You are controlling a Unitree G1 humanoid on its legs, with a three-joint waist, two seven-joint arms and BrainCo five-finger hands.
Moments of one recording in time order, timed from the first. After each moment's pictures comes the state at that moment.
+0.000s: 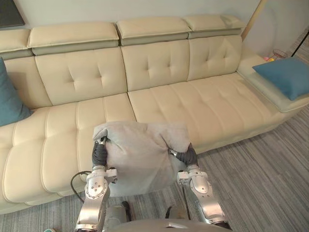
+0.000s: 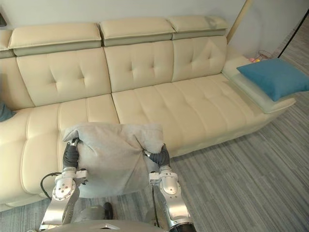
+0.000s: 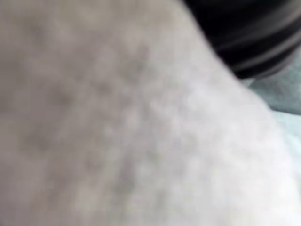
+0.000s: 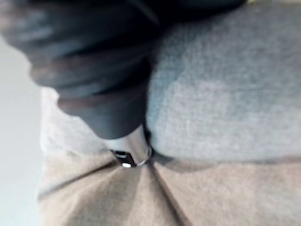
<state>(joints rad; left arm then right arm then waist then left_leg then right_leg) 0.23 0.02 -0.08 -0.06 -0.04 -0.05 0.24 0.13 -0.03 0.18 0.11 -0.01 -0.08 -0.14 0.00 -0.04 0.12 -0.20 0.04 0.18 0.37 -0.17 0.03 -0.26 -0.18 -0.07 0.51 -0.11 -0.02</state>
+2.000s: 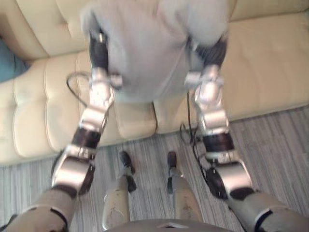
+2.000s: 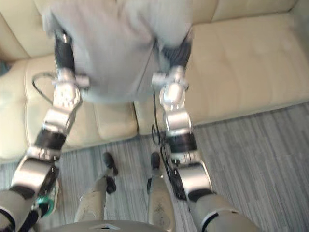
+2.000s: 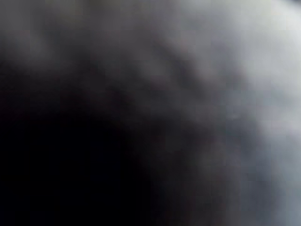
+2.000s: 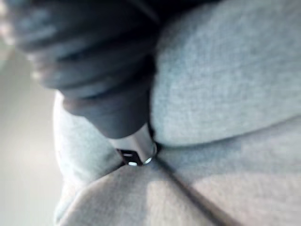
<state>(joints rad) -0.98 0.27 -0.13 0.33 -0.03 -0.09 0.50 -0.96 -0.13 -0.03 0.13 -0.08 -0.06 -0.53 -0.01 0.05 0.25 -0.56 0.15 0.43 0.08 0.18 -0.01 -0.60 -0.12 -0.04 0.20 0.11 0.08</state>
